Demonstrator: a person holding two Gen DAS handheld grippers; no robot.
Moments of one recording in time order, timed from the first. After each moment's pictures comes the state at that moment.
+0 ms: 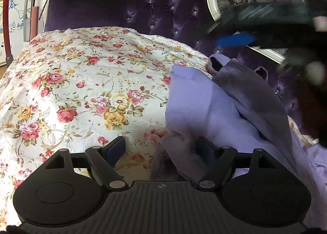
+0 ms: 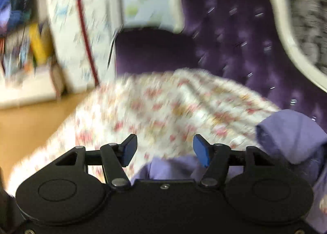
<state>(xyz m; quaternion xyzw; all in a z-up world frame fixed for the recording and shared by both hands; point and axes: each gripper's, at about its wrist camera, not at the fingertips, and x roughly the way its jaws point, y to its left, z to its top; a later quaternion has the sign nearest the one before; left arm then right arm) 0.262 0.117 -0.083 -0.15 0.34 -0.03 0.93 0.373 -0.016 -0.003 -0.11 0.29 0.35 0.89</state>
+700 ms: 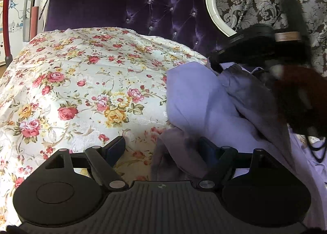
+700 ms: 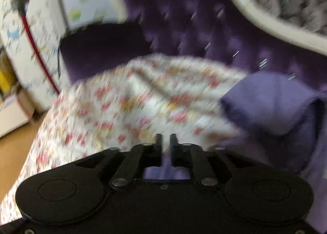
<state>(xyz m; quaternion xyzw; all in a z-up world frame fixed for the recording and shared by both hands) 0.256 0.118 -0.083 -0.15 0.33 -0.04 0.93 0.424 -0.068 -0.023 0.01 0.32 0.23 0.92</state>
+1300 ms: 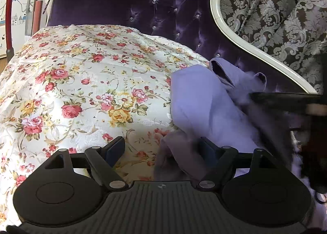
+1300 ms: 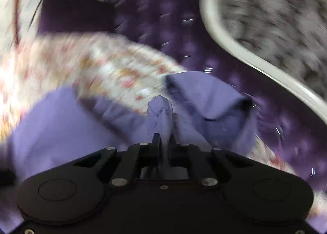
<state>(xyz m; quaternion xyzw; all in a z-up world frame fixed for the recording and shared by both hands) 0.256 0.127 -0.083 -0.18 0.34 -0.04 0.92 0.342 -0.088 -0.037 -0.15 0.29 0.08 0.94</state>
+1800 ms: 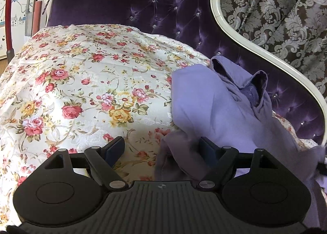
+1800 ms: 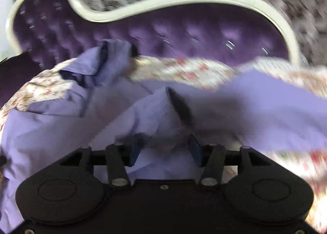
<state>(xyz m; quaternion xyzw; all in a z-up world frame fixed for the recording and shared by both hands) 0.258 0.125 -0.082 -0.16 0.34 -0.03 0.92 0.221 -0.315 -0.058 0.12 0.36 -0.07 0.92</state>
